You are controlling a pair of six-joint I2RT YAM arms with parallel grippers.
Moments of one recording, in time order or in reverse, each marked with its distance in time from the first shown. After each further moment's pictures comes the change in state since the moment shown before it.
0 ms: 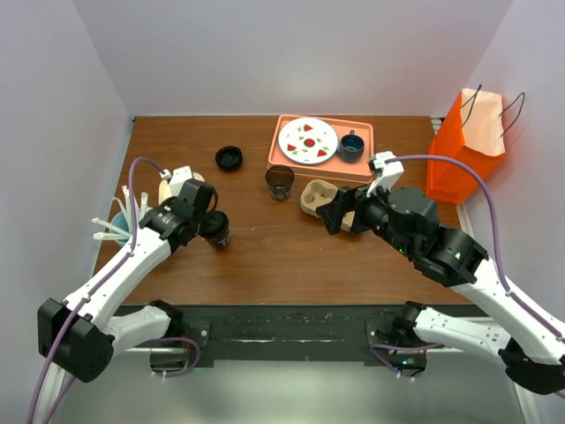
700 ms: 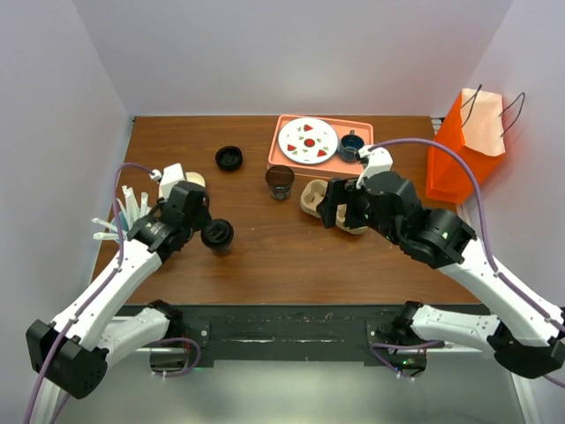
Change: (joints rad) left arm 0.000 -0.108 -0.056 0.060 -0.033 0.000; right arm 0.000 0.137 0.164 -0.228 0.064 0.051
